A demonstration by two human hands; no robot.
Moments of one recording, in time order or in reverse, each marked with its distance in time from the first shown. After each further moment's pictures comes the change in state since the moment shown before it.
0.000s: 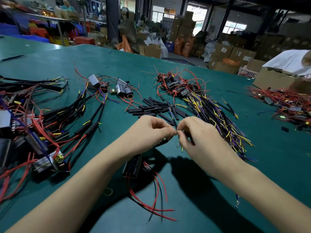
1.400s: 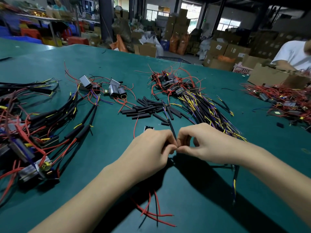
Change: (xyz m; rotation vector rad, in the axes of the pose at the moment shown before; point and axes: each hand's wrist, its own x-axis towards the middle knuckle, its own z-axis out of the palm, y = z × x) left_hand -0.006 -0.017 0.026 0.600 0.036 0.321; right_hand 0.017 0.041 -0.012 0.148 -0.458 -0.125
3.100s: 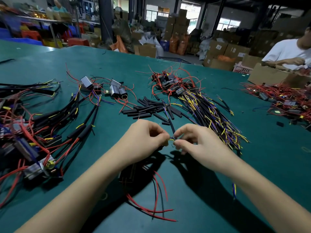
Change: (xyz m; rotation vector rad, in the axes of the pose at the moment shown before) left_hand 0.008 -0.006 -0.020 -0.348 -0.007 -0.298; right_hand -0.005 -0.010 0.030 0.428 0.339 0.257
